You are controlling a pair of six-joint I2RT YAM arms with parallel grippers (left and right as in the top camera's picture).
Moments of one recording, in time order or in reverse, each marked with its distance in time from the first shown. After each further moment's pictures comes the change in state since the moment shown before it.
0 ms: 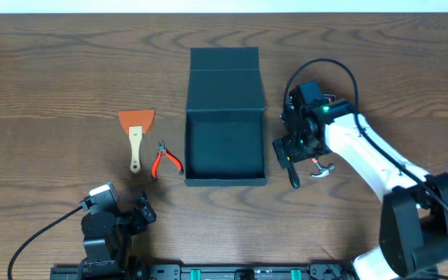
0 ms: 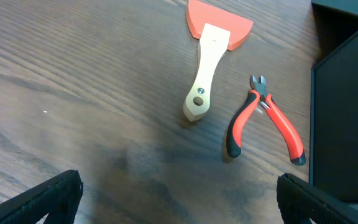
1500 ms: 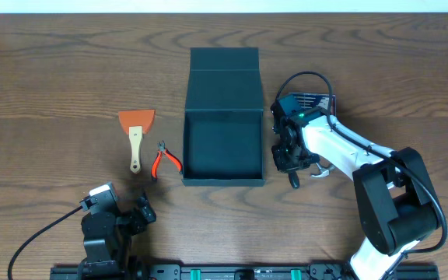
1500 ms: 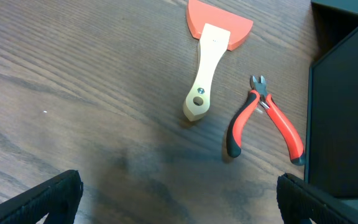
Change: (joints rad) left arm 0.000 0.000 0.000 0.000 0.000 0.000; right arm 0.076 0.138 -0.033 0.051 0.039 0.178
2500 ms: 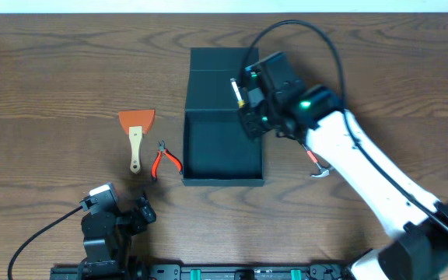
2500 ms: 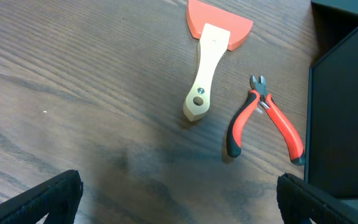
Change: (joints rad) left arm 0.000 0.000 0.000 0.000 0.000 0.000; right arm 0.170 -0.161 0.378 0.001 -0.129 -0.082
